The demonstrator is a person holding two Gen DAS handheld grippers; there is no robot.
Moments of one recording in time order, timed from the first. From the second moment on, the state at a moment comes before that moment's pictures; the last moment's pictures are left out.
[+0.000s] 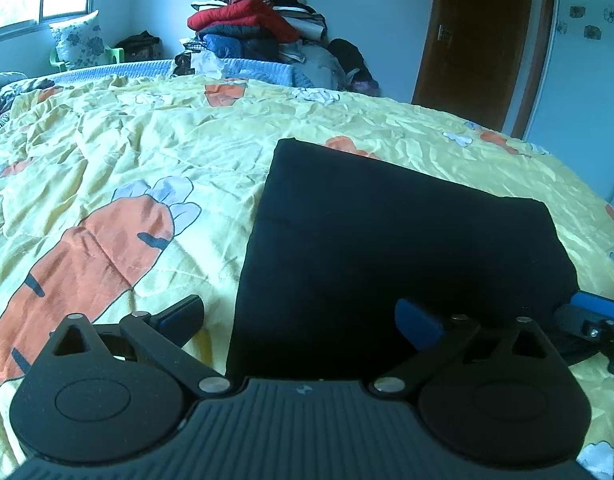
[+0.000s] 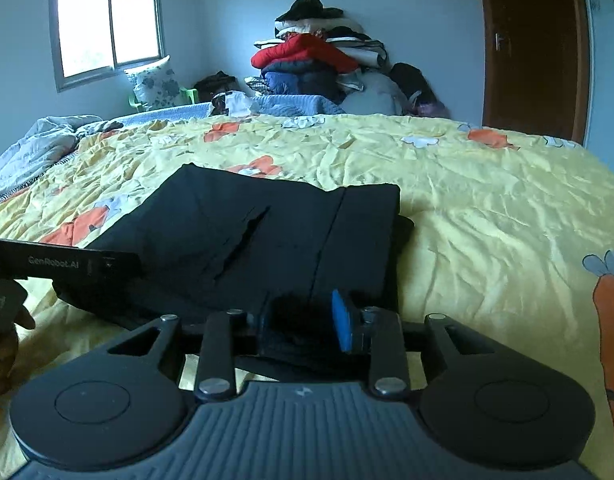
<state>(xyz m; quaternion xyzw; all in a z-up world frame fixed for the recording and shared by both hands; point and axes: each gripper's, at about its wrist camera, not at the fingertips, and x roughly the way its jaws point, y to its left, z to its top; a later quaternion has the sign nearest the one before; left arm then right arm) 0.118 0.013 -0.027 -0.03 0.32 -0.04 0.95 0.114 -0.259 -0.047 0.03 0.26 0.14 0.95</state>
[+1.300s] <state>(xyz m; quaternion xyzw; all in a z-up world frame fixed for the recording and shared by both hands) 0.053 0.020 -0.024 -0.02 0.33 -0.05 0.94 0.060 -0.217 -0.047 0.05 0.31 0.14 0.94</state>
